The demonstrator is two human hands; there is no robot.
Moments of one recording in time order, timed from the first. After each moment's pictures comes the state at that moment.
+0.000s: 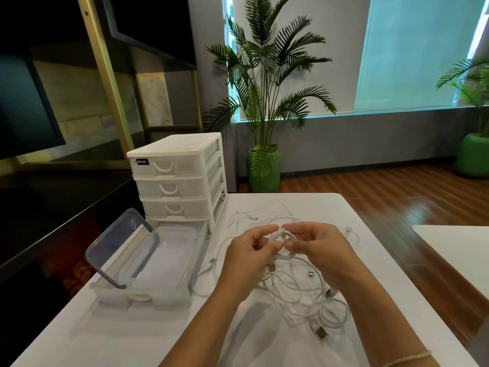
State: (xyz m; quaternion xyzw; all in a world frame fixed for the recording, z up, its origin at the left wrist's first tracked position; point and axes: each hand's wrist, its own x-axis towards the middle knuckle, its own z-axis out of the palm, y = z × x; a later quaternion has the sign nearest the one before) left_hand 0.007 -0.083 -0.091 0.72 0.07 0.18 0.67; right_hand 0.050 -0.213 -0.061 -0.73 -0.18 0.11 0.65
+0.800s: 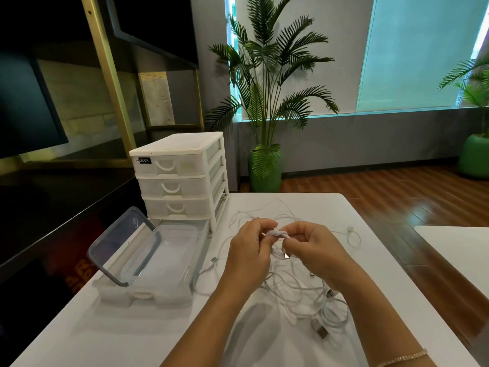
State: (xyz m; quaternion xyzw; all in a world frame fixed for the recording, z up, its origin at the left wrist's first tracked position) left_hand 0.005 -0.082 -0.087 0.85 0.03 0.31 0.43; right_hand 0.047 -0.208 -0.061 -0.77 -0.23 0.10 0.59
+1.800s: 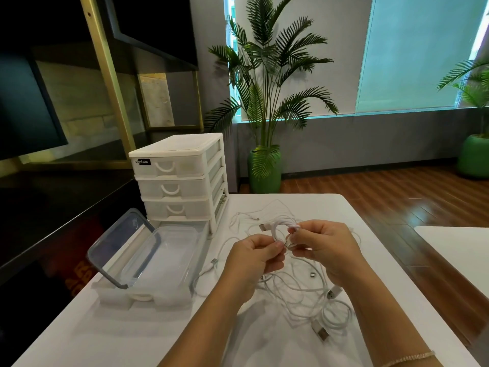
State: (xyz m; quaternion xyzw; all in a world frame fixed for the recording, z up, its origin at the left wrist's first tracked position) left_hand 0.009 -0.084 -0.087 0.64 0.14 0.09 0.75; right_hand 0.053 -0.213 -0.058 -0.69 -0.13 0.08 0.70
